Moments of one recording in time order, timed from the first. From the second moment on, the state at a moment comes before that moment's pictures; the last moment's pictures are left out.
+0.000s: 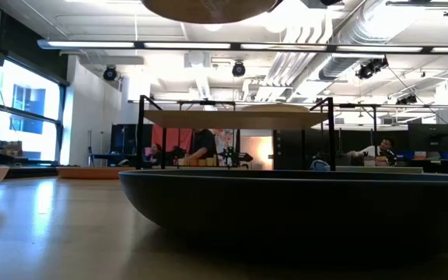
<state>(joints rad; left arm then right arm) -0.55 1.65 1.65 -1.28 -0.60 0.13 0.17 1.66 1.78 -1.13 0.22 1.32</state>
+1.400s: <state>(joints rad) -0.56 1.65 1.77 -1.28 -0.58 0.40 0.09 1.68 1.78 -1.15 0.10 1.14</state>
